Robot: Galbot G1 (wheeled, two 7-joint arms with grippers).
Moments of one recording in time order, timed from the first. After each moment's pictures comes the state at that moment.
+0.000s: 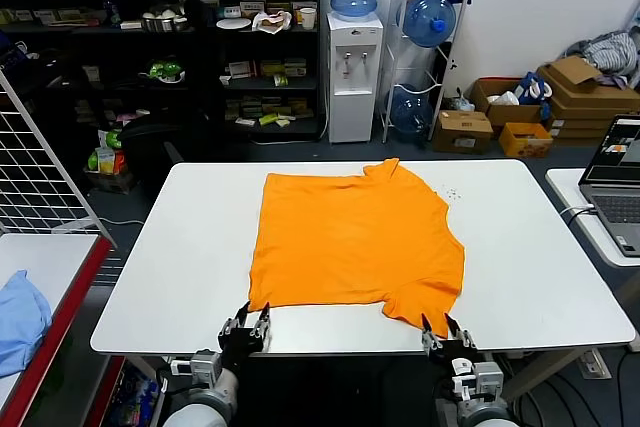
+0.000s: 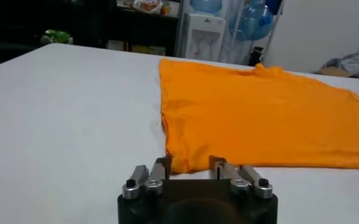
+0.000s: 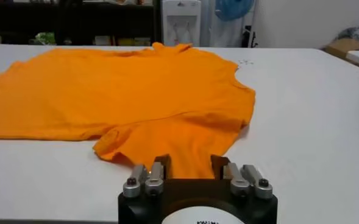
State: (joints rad) left arm 1.41 -1.11 -0.10 -1.89 -0.52 0.16 -0.36; right arm -1.64 1.36 0.52 1.97 0.22 -0.29 0.09
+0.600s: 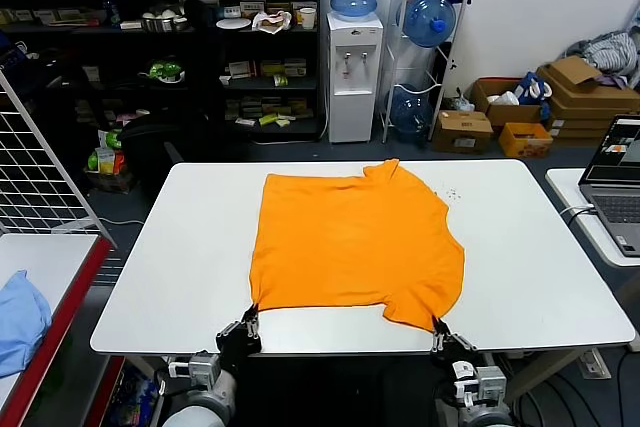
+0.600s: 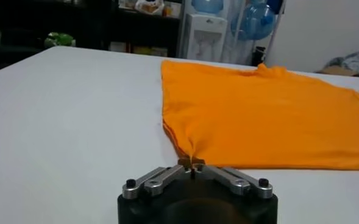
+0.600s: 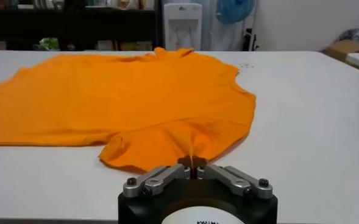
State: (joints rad) left arm 1.43 -1.09 -0.11 -1.92 -0.52 0.16 -0.38; right arm -1.71 1.32 0.52 2.04 0.26 -0.26 0.10
